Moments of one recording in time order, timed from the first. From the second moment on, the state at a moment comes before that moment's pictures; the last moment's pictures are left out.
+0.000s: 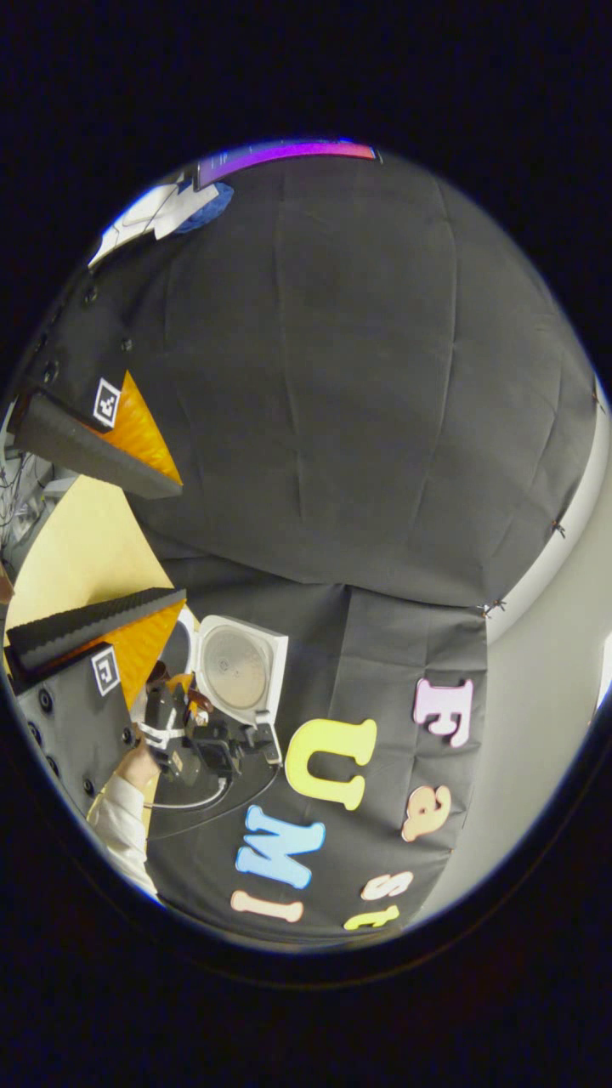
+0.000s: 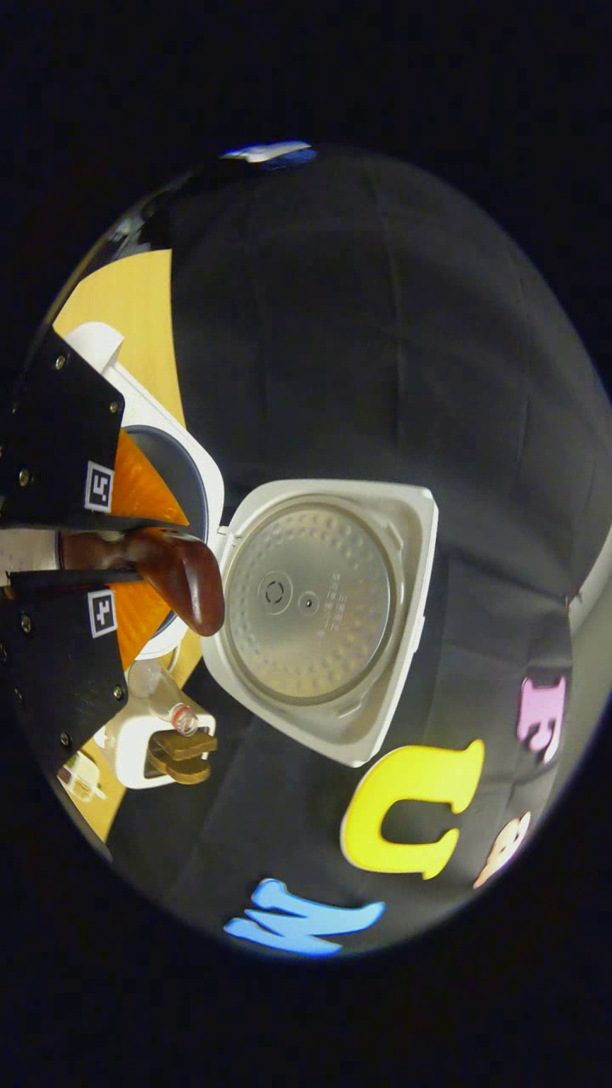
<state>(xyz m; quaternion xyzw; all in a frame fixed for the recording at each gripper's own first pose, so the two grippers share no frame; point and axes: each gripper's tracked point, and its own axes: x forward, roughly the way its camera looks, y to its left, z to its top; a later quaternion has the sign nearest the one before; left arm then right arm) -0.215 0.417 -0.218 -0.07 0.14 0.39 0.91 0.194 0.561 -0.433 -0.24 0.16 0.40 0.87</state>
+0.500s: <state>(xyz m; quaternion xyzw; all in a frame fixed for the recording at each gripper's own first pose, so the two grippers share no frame) -0.229 0.416 -0.198 -0.06 0.13 0.38 0.91 0.186 0.557 -0.409 -0.20 0.16 0.36 0.90</state>
